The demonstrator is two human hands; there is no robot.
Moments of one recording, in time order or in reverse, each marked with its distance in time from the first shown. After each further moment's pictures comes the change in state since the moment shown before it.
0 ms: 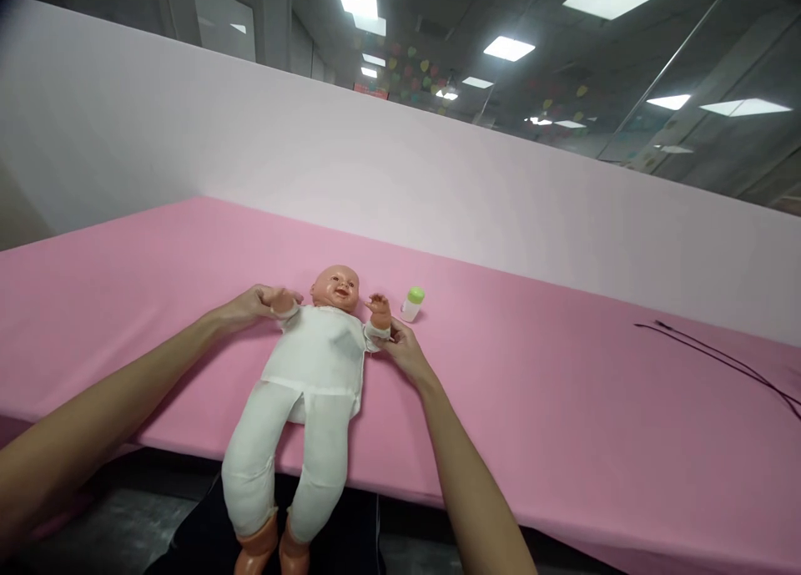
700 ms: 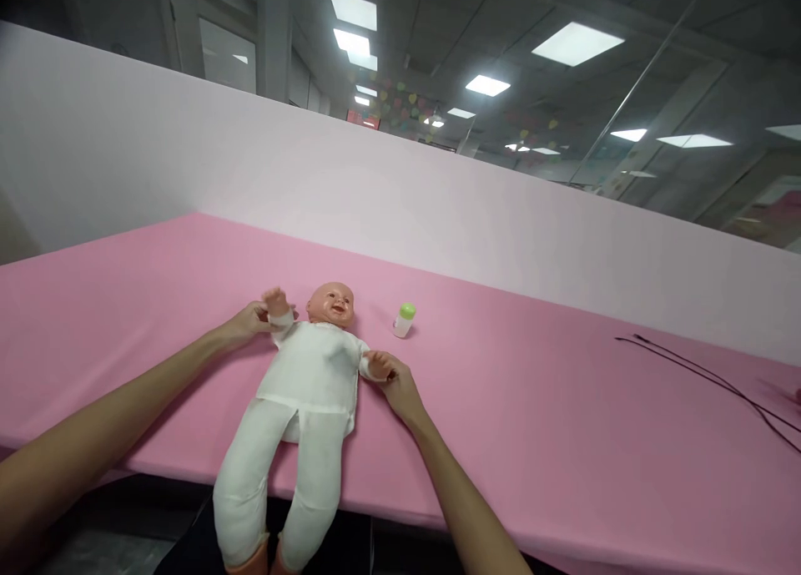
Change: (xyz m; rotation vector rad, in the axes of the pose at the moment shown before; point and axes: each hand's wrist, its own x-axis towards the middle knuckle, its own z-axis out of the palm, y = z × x) left_hand 0.003 -0.003 0.007 -0.010 0.038 0.040; right_hand -0.033 0.011 0.003 -0.230 0.123 -0.100
